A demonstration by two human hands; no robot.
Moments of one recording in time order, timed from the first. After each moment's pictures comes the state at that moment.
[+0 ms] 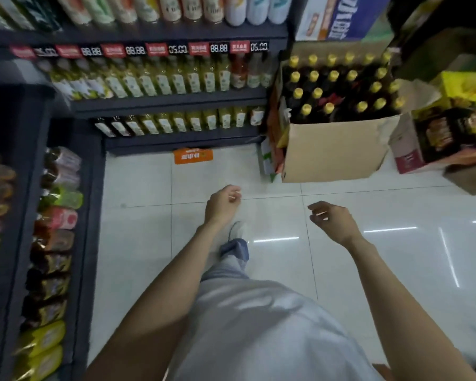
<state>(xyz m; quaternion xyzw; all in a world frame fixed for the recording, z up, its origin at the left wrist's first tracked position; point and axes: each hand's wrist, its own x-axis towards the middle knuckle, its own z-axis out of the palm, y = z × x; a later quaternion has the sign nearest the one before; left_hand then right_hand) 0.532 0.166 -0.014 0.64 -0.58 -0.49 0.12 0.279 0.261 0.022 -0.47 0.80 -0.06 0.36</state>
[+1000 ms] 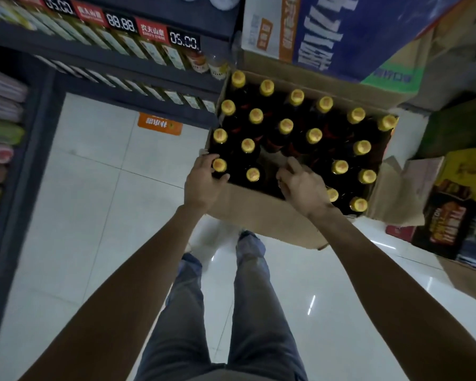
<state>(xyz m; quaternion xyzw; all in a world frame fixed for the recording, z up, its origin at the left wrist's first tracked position) 0.200 -0.046 -0.096 0.76 -0.52 -0.35 0.13 -0.030 -0.074 -0.081 -0.83 0.51 0.09 0.21</state>
